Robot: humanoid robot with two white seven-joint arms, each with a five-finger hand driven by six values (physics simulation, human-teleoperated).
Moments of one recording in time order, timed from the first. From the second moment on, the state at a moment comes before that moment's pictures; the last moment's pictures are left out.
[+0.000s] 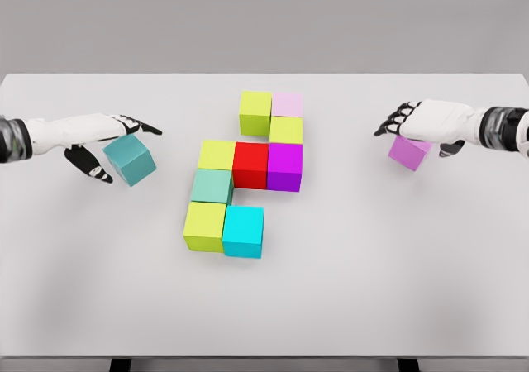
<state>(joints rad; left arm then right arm) -0.73 0.76 -0.69 -1.09 -0.17 -0.61 -0.61 -0.71 -0.72 0.57 -1.29 0.79 -0.61 0.61</state>
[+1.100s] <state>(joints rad) -0.72 0.76 -0.71 -1.09 -0.17 -0.61 -0.61 -0.73 -0.70 0.60 -1.23 0.83 -0.61 0.61</state>
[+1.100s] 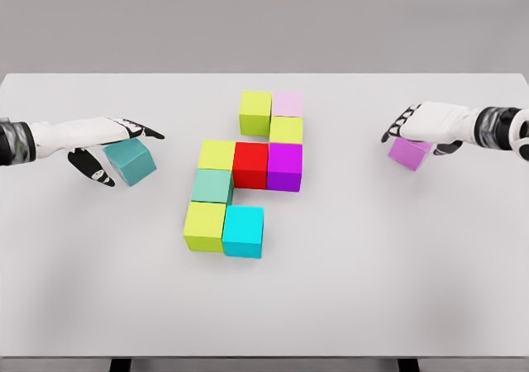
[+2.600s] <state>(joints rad) -0.73 0.75 -0.71 -1.14 -0.16 -0.61 -0.61 -0.71 -0.86 0.81 -1.74 0.48 -0.61 0.61</state>
